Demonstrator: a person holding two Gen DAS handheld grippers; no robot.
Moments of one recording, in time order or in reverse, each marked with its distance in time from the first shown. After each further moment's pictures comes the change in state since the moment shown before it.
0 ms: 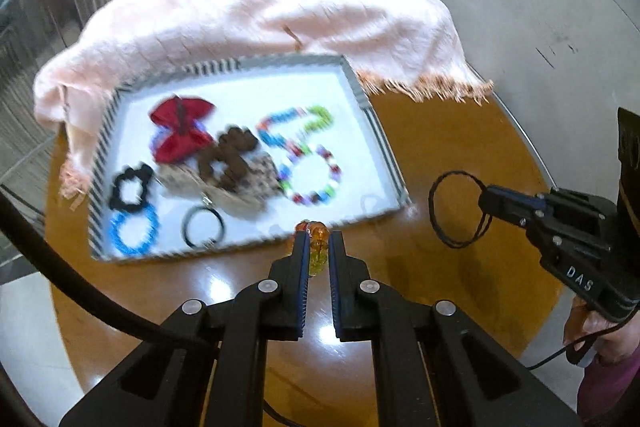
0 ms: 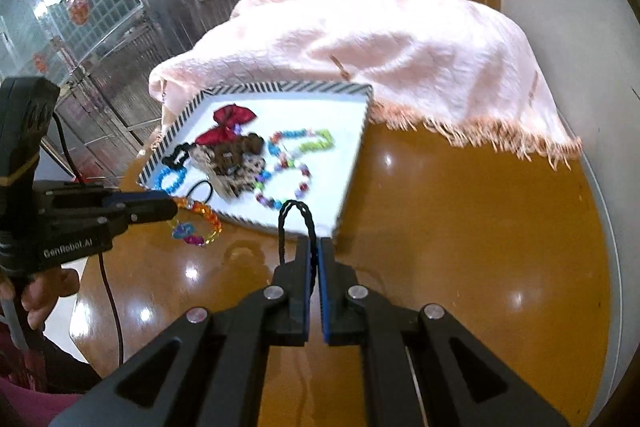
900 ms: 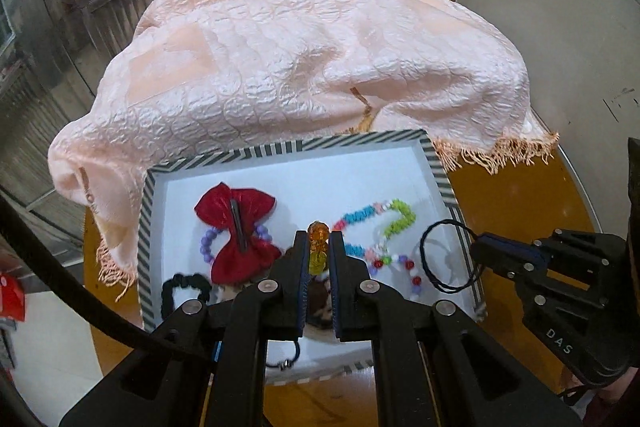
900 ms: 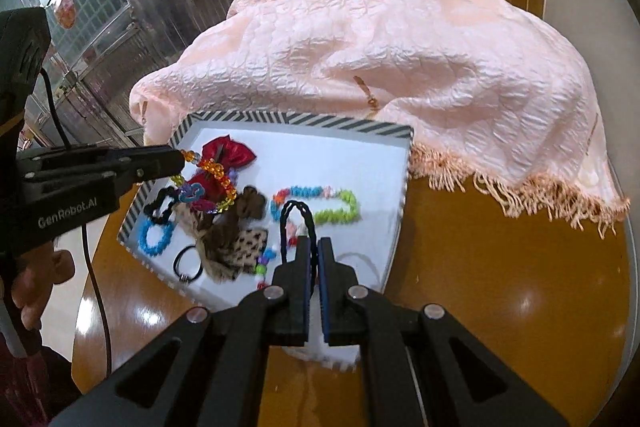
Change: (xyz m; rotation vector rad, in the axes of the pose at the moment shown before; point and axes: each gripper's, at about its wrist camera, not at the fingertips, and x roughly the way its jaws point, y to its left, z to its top) left arm 0.042 0.048 0.100 -0.003 -0.039 0.141; right arm 0.089 0.007 0.087 0.003 0.039 0.028
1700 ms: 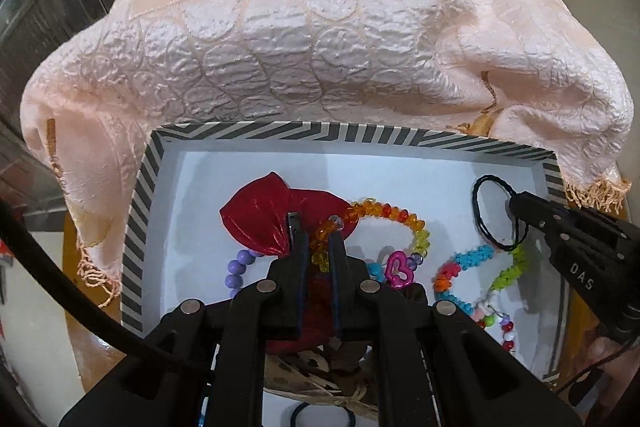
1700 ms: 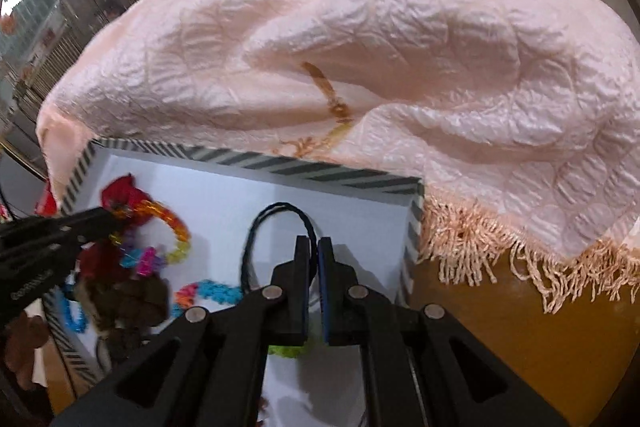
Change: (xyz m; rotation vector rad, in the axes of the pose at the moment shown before) left arm 0.099 0.065 0.013 -0.183 0.103 0.106; right arm 0.128 -0.037 0.062 0.051 0.102 -0.102
